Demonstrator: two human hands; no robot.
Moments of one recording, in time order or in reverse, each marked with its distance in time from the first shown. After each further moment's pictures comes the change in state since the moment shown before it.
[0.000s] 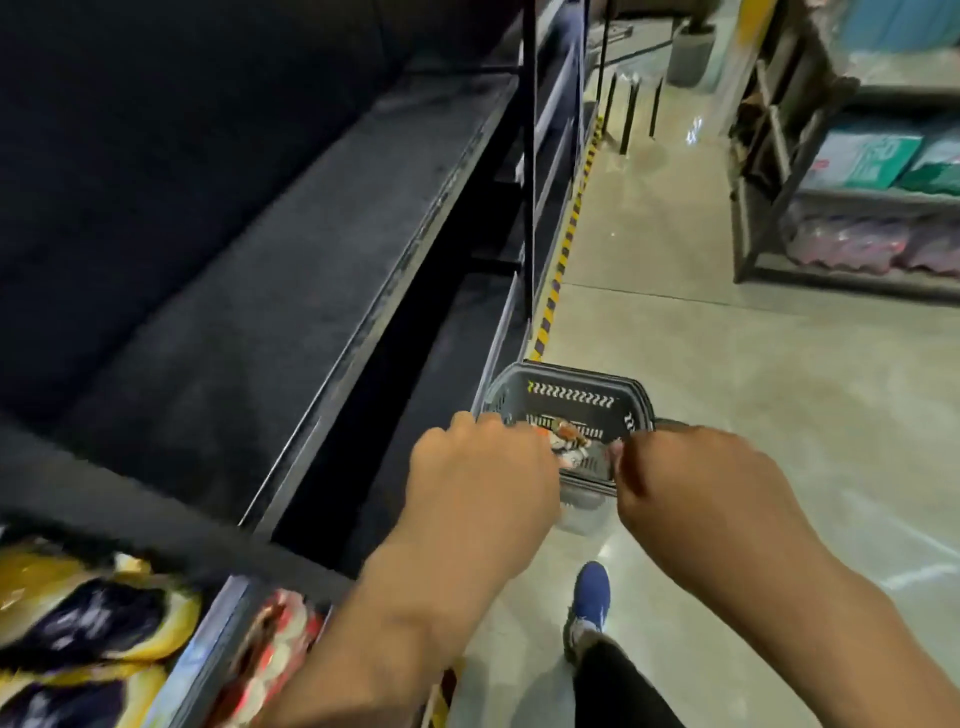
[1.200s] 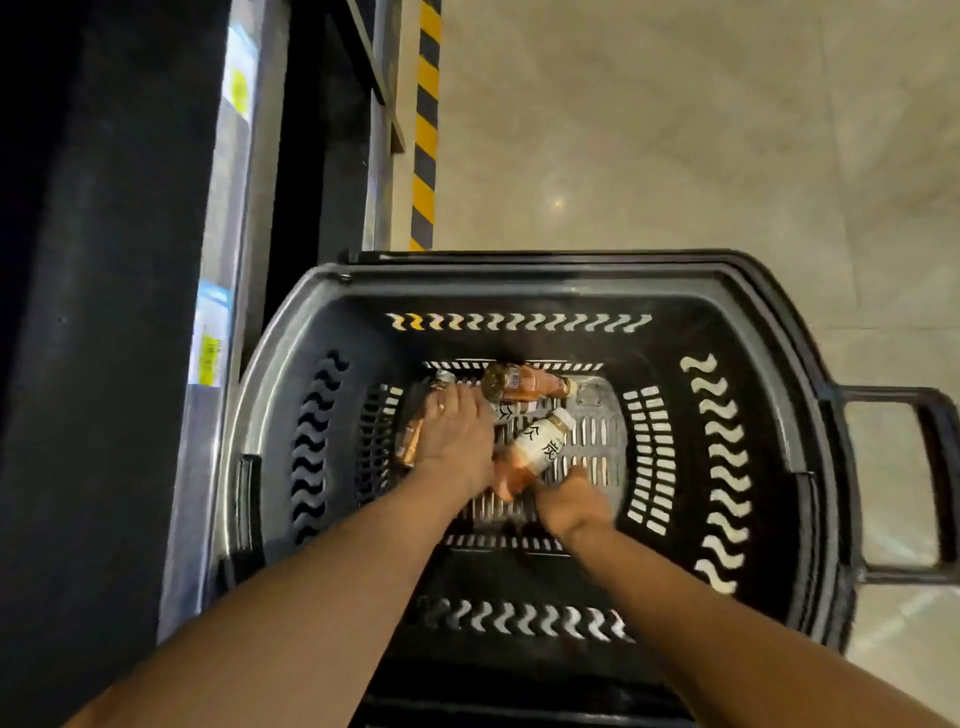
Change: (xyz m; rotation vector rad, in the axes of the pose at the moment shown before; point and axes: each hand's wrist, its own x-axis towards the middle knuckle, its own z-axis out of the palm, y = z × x) left_hand 0.584 0.075 0.853 0.001 -0.718 0.232; right_hand 0.528 0.160 0.845 0.815 -0.805 0.948
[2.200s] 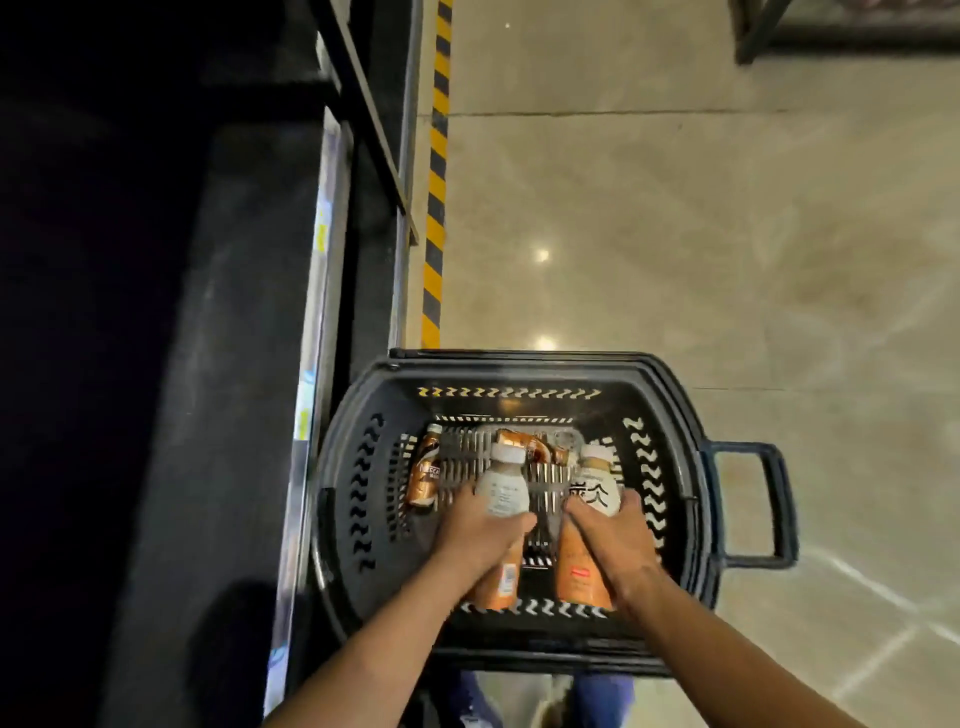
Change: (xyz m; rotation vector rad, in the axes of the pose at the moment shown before) left_hand -0.154 0.012 -0.080 -1.396 -0.036 -0.303; right_hand -0.164 -0.006 -0.101 0.691 0.137 -0.087
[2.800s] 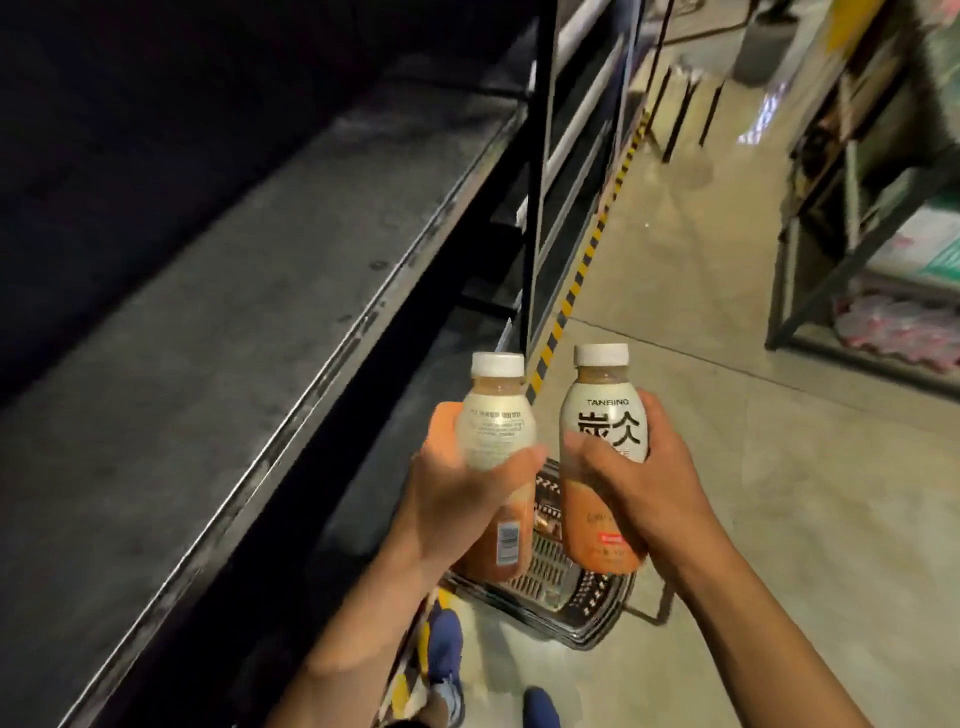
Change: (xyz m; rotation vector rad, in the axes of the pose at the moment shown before) left_hand -0.624 0.224 -0.171 -0.503 0.457 0.555; right_hand -0.571 -0.258 -0.165 -0.156 -0.487 -0.928
